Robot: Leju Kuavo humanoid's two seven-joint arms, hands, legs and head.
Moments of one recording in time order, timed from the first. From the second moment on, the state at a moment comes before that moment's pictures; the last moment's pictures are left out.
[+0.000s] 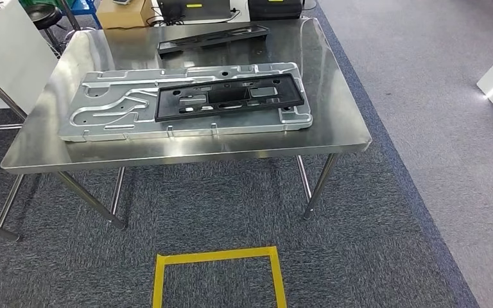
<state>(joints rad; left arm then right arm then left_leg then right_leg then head) -0.10 0.07 1.31 -0.22 -0.99 -0.08 -0.19 -0.07 0.03 -1.20 -0.23 1.26 -0.04 -0.15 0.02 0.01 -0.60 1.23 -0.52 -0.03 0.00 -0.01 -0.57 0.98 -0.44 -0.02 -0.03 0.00</state>
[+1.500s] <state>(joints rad) -0.08 -0.09 1.22 -0.22 -1.07 -0.10 -0.15 -0.08 0.06 -1.25 -0.22 1.25 -0.04 -0.13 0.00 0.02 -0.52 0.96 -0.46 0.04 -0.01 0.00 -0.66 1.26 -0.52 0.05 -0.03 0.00</state>
